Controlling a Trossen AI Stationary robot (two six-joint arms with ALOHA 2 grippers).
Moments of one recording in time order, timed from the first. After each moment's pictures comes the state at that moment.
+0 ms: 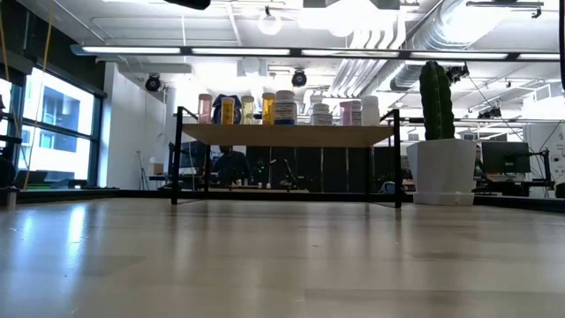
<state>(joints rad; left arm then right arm) 0.22 1.39 1.28 -0.50 1.04 -0.94 0.15 1.76 1.88 -0.70 -0.17 -0.18</state>
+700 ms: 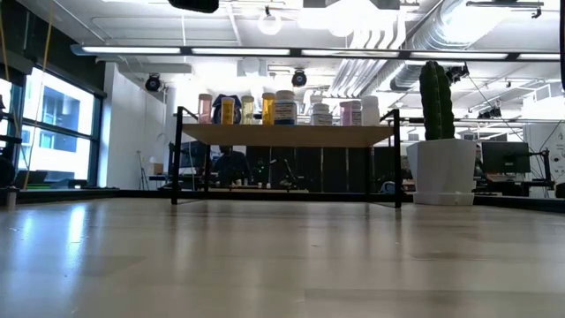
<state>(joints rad) 0.24 1.39 1.28 -0.50 1.04 -0.87 0.14 1.75 1.88 -0.70 -0.10 -0.09</state>
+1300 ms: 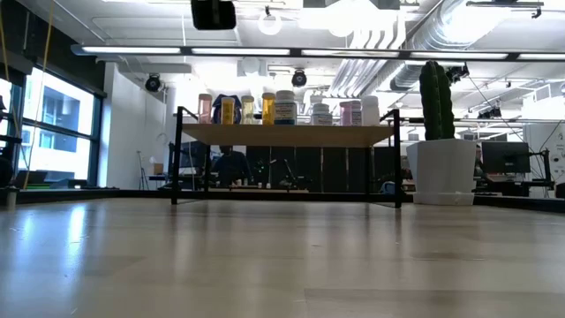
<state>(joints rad) 0.35 1.39 1.28 -0.50 0.97 -0.67 0.08 1.62 1.88 -0.69 -0.01 0.00</state>
